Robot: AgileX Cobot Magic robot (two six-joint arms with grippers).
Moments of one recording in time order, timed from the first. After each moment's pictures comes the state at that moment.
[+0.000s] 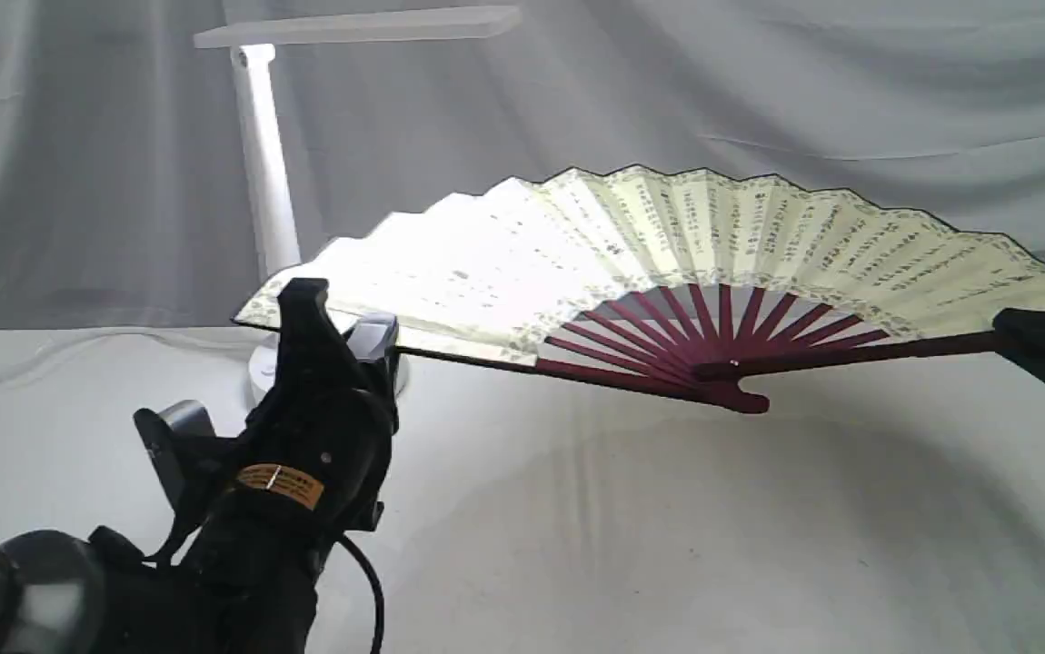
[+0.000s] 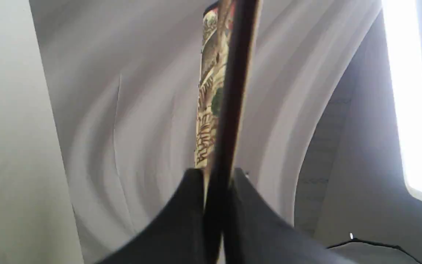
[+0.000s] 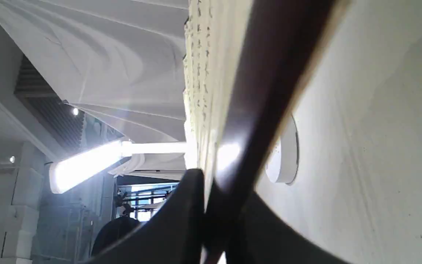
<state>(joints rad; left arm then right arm) -0.66 1.98 -0.83 -0.57 -1.12 -1.40 -0.67 1.95 -0.96 1.75 1.29 -0.92</state>
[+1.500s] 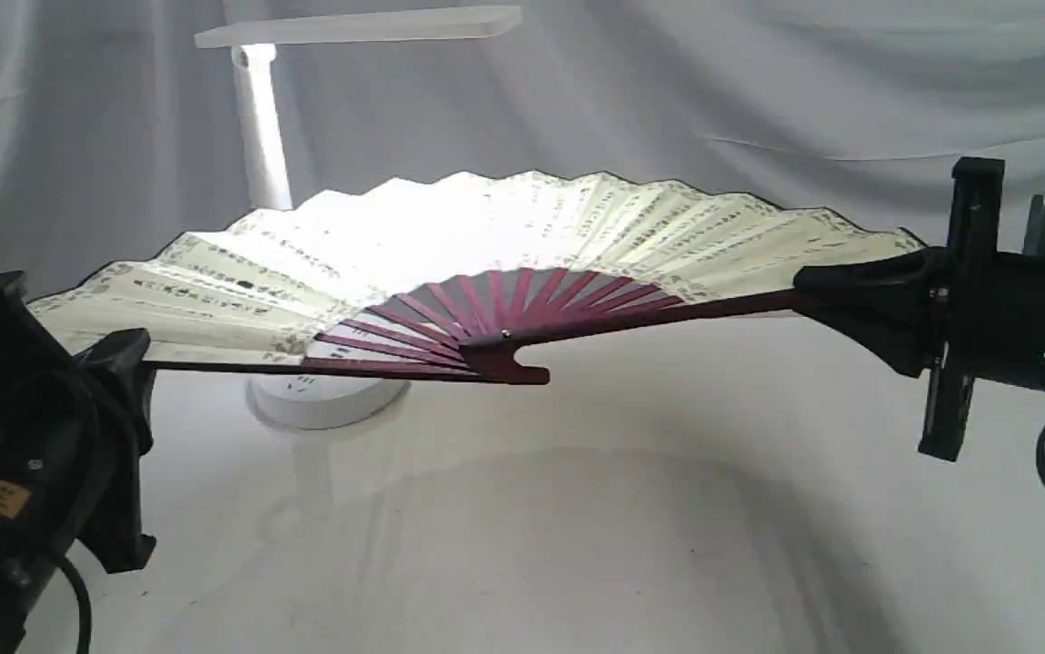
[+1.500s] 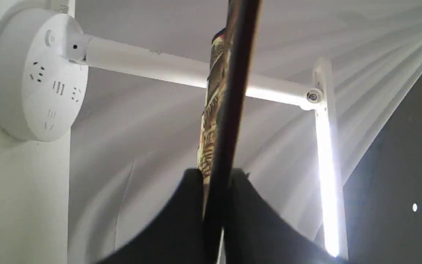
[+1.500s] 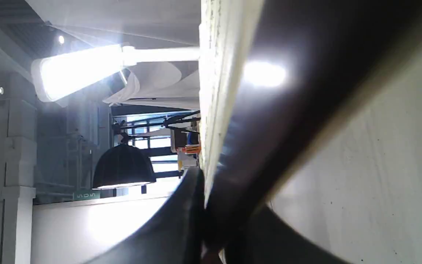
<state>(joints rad) -0.48 1.60 -0.53 -0.67 -0.96 -1.38 -0.35 1.79 -0.96 1.77 1.16 -0.73</state>
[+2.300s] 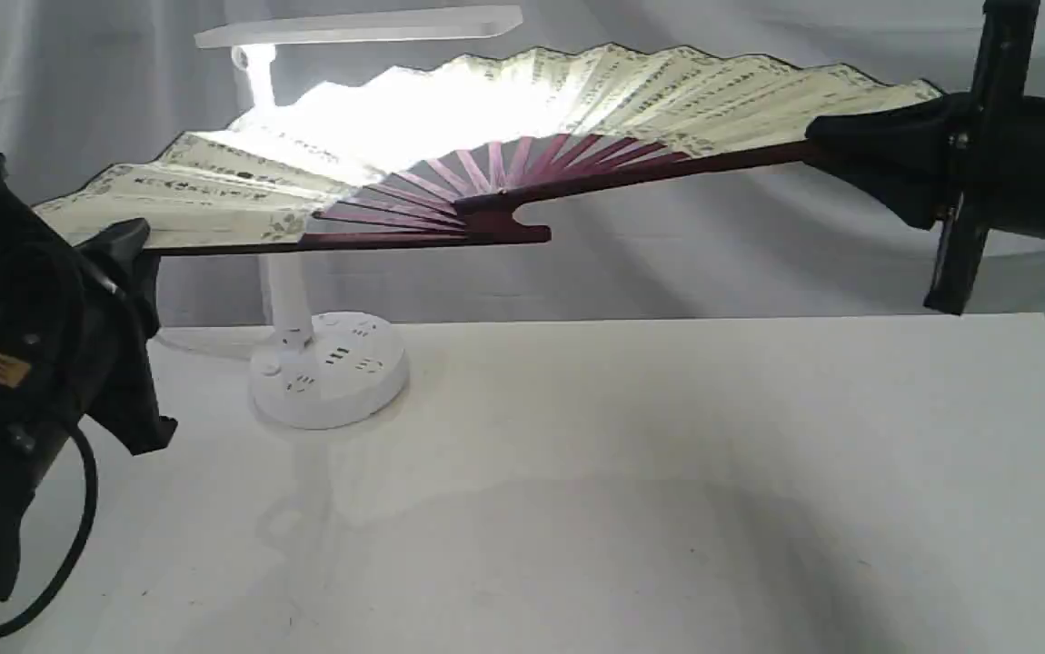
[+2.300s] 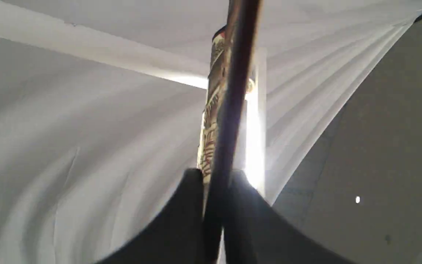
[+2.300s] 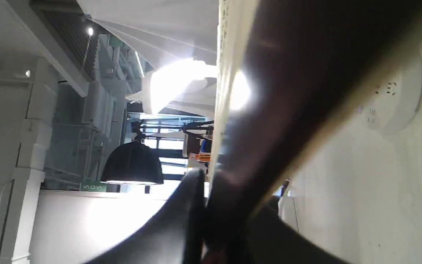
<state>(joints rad) -0.42 1.58 -0.69 -0.62 -0.87 -1.42 -0.34 1.74 -1.17 1.75 1.14 -0.61</state>
